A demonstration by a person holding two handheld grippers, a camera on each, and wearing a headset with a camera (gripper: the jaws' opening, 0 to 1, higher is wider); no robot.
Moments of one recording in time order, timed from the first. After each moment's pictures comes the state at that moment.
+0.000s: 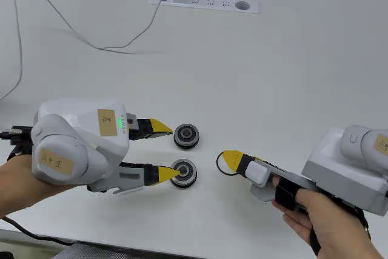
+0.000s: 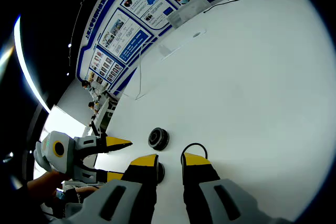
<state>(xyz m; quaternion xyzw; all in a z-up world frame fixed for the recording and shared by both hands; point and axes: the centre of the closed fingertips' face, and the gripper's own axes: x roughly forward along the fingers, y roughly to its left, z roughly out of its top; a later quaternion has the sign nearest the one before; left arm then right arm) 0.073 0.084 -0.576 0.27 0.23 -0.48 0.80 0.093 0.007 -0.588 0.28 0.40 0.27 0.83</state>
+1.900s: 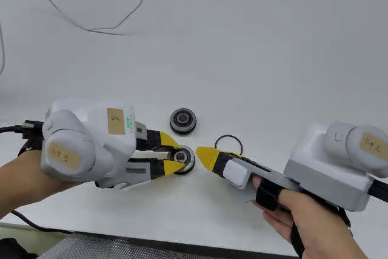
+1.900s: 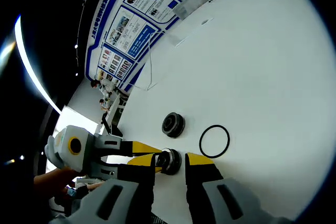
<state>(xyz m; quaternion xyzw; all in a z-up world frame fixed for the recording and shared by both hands) 0.061 0.069 -0.601 0.25 0.26 -0.52 0.78 0.071 0.037 -0.591 0.31 0.41 0.31 0.80</state>
